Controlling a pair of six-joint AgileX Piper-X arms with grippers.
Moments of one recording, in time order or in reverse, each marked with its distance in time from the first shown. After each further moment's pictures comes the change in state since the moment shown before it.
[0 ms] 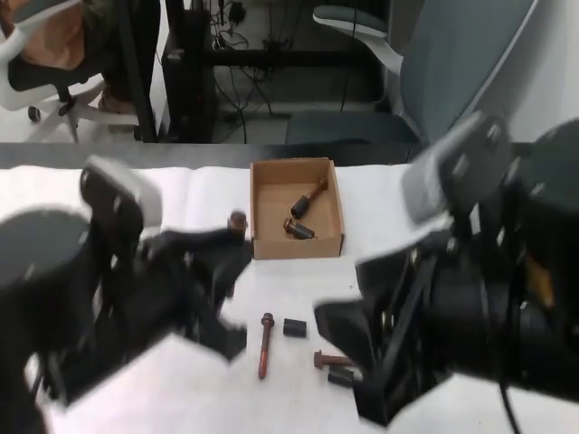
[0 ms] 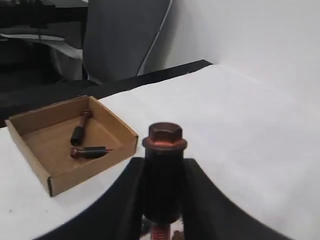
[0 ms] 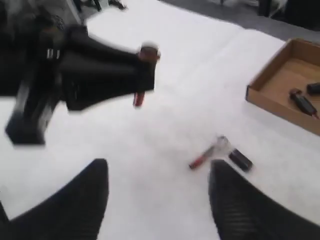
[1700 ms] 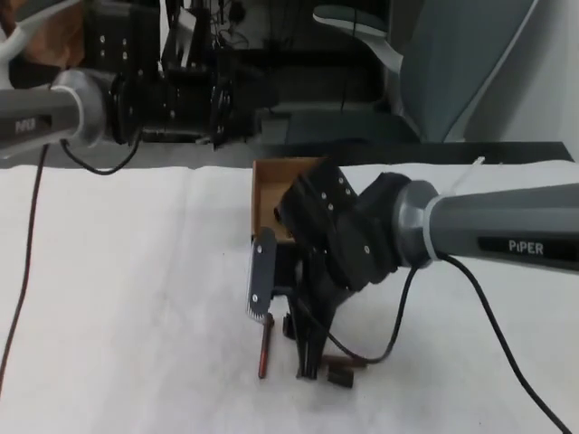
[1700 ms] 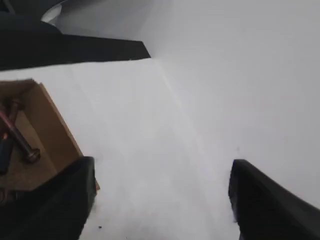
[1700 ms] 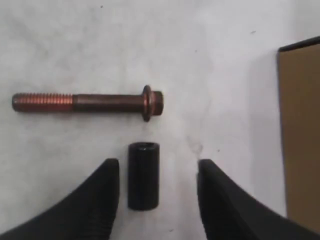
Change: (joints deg) left arm 20.1 55.0 -55.6 15.5 49.2 -25.1; right arm -14.4 54.1 -24.6 -0.4 -2.3 -56.3
